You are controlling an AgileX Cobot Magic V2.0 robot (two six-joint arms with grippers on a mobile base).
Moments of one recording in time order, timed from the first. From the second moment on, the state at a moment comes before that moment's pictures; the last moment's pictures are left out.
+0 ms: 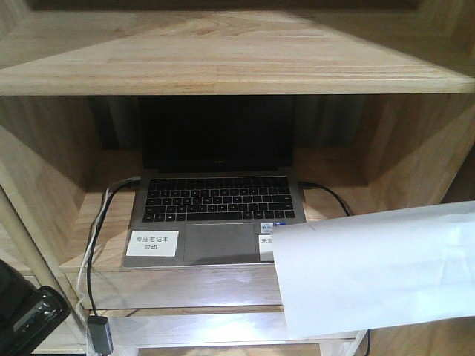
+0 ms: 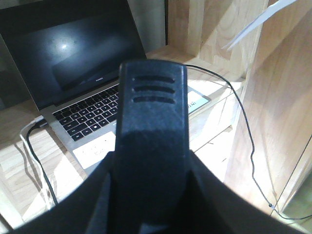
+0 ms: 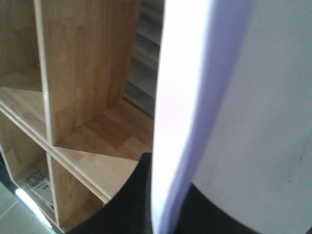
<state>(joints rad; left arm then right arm) -0.43 0.23 -0.45 -0.36 0.67 0.38 0.17 0.31 0.01 -0.34 -0.74 1.48</state>
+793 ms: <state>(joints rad) -0.43 0.23 -0.45 -0.36 0.67 0.38 0.17 0.31 0.01 -0.37 -0.74 1.48</state>
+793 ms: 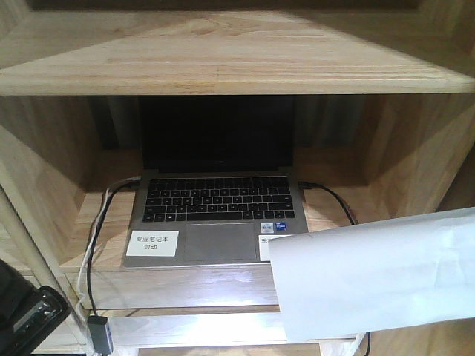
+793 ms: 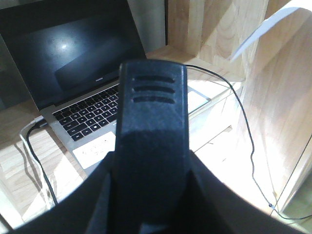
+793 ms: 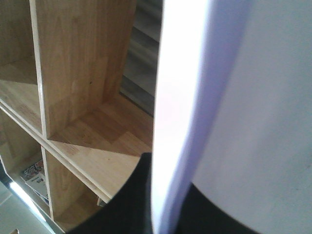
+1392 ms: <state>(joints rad) -0.43 0.23 -0.45 -0.36 0.67 0.38 0.17 0.31 0.01 -0.37 -0.74 1.48</state>
